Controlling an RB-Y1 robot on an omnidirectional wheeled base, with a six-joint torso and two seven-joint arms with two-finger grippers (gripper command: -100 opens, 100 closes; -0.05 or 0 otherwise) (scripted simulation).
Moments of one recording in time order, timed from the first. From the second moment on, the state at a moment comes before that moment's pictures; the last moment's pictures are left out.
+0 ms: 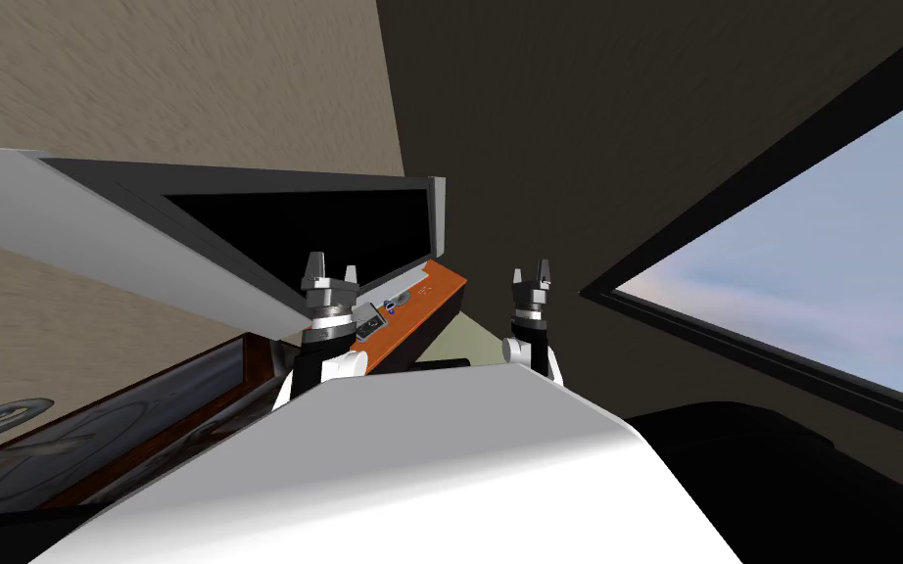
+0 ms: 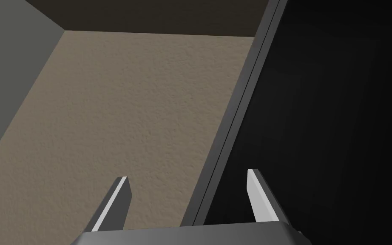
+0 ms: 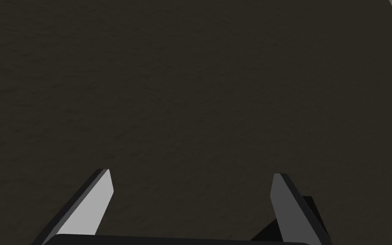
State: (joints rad) left arm 0.52 0.00 -0.05 -2.33 -0.05 -0.35 0.14; right arm 0.46 0.01 -0.06 -2.20 0.03 -0.48 -0.15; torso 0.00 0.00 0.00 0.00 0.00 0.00
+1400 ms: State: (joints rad) left arm 0.40 0.11 0.11 -2.02 -0.04 -0.21 0.15; right arm 0.46 0.01 -0.06 -2.20 0.03 -0.48 -0.15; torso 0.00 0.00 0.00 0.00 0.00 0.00
